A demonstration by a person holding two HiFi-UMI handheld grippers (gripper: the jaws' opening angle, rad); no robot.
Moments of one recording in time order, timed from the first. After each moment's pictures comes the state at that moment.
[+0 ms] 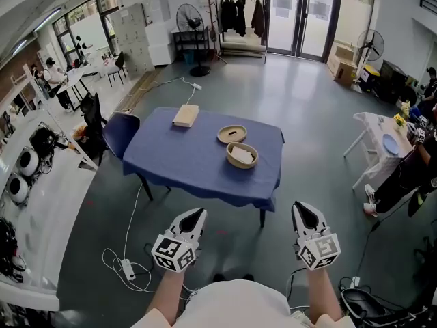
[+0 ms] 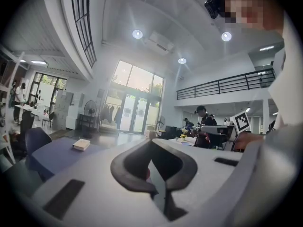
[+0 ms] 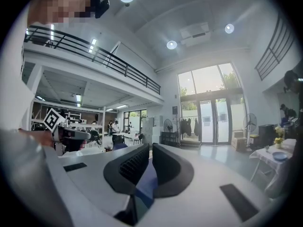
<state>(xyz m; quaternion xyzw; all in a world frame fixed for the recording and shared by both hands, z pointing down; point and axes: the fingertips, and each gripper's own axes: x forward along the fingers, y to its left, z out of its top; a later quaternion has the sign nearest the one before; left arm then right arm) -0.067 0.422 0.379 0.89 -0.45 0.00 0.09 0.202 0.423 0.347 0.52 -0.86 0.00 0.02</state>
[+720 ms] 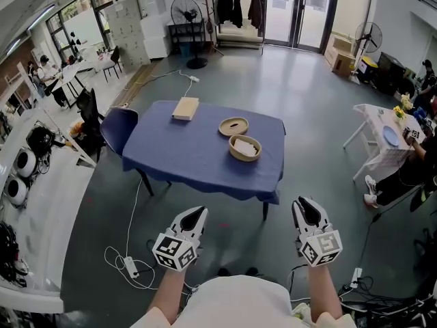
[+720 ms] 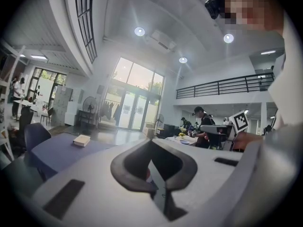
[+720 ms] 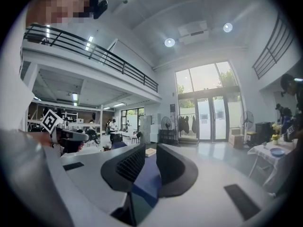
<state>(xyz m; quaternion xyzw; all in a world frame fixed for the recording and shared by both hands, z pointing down) -0.110 0.410 0.399 0.89 -0.44 0.01 0.10 0.162 0.412 0.363 0.53 -0.85 0.01 0.03</state>
